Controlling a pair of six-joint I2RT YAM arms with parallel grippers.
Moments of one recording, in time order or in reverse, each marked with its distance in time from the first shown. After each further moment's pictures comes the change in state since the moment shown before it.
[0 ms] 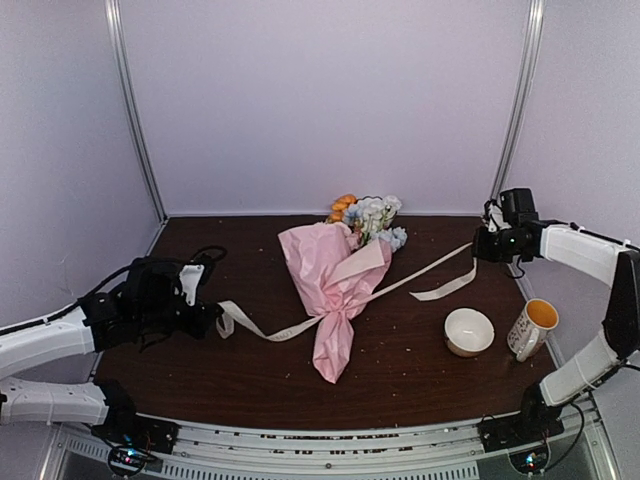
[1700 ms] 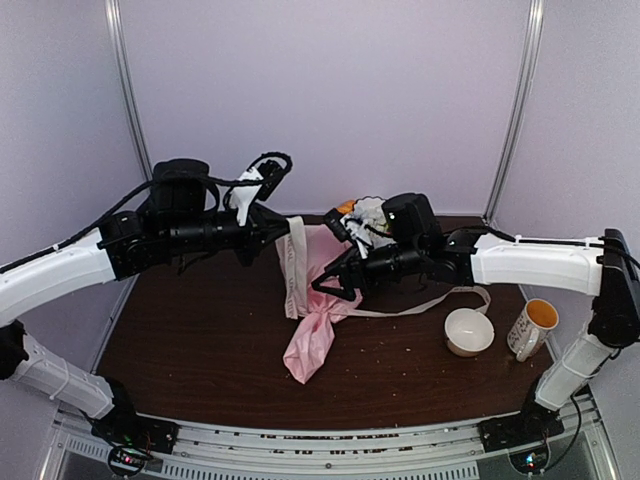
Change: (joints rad) left arm -0.219 0.360 0.658 0.057 0.179 0.358; right arm 0.755 0.092 0.139 0.248 -0.412 -0.163
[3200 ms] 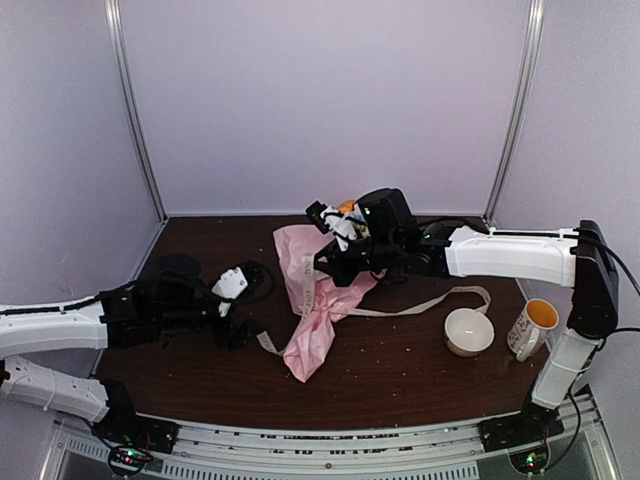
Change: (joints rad) left arm -0.066 -0.233 -0.572 0.106 -0.127 0.051; right arm 0.037 0.157 0.165 -0.006 0.249 -0.104
